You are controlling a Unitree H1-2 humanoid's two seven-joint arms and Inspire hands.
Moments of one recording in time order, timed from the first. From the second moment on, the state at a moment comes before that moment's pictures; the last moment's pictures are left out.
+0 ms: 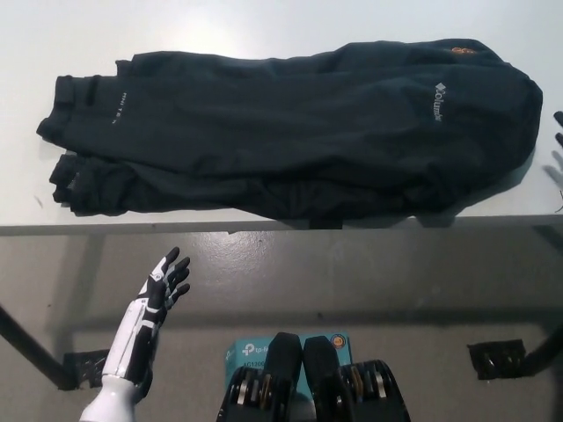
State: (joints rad) left_arm 0.03 0.10 -0.03 -0.18 0.01 0.03 -0.08; right_arm -0.67 -0.28 -0.47 0.58 0.58 0.30 0.09
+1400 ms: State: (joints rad) left_arm 0.03 0.10 -0.01 -0.20 0.01 -0.01 -0.08; right_arm -0.77 -0.15 -0.57 0.82 0.67 0.25 0.20
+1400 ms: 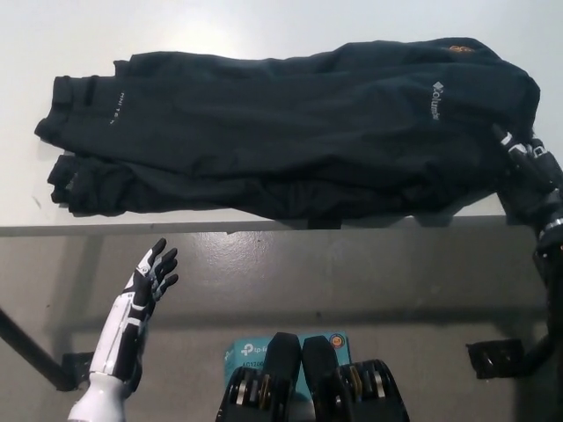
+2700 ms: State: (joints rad) left_arm -0.02 0.11 0.01 -0.20 0.01 -0.01 -0.08; right_arm -0.89 -0.13 -0.67 0.72 0.70 0.21 -0.15
